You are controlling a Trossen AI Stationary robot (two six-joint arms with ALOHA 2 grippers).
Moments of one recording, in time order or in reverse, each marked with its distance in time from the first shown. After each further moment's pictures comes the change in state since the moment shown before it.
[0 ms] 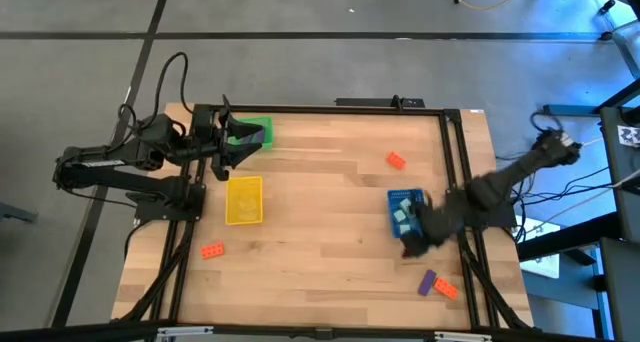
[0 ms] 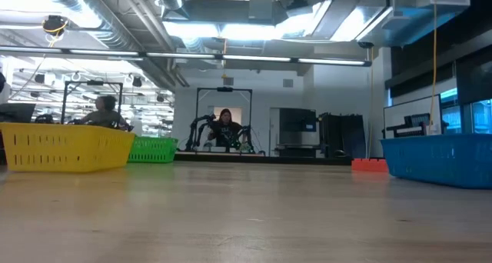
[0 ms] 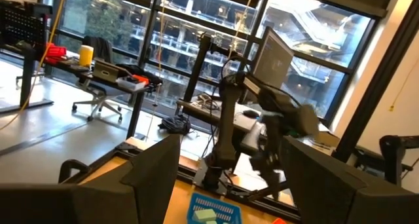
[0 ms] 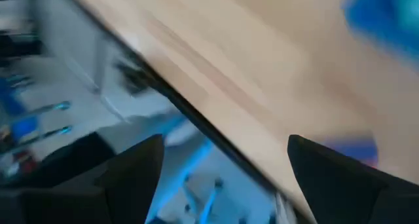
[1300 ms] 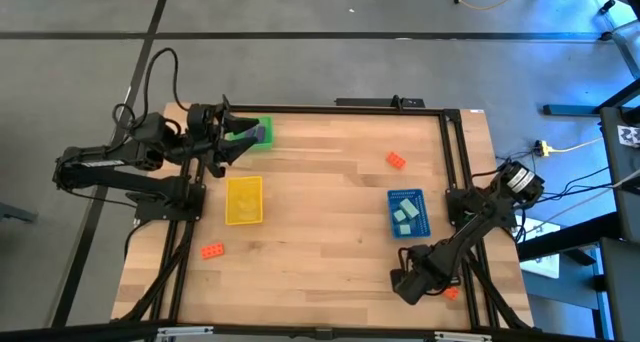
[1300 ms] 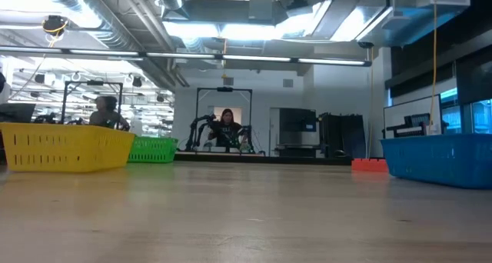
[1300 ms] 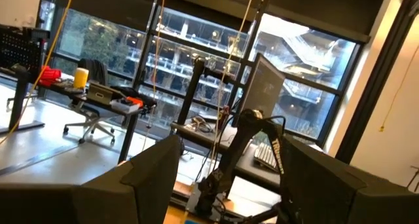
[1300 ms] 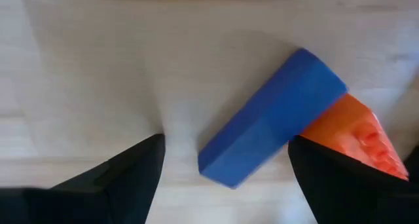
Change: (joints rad) left arm 0.000 -0.002 0.000 0.098 -0.003 0.006; right arm 0.253 0.625 -0.038 0.110 -0.138 0.670
